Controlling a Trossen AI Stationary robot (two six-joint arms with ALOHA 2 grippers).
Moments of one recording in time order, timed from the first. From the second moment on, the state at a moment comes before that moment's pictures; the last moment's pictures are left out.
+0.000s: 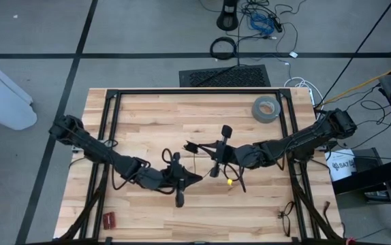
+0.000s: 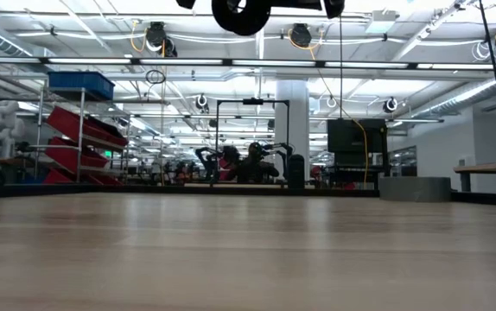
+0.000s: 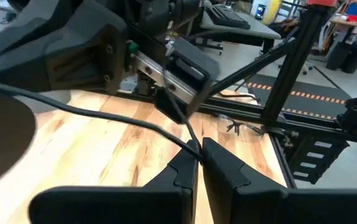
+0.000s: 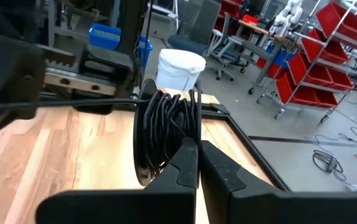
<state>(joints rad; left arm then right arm) -0.48 1.56 1.04 0.31 -0.51 -0.28 0.31 1.46 0.96 0.32 0.66 -0.14</state>
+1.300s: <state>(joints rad) -0.75 1.63 1.05 0.27 -0.89 -0.33 0.28 1.40 0.95 0.58 0.62 -0.35</state>
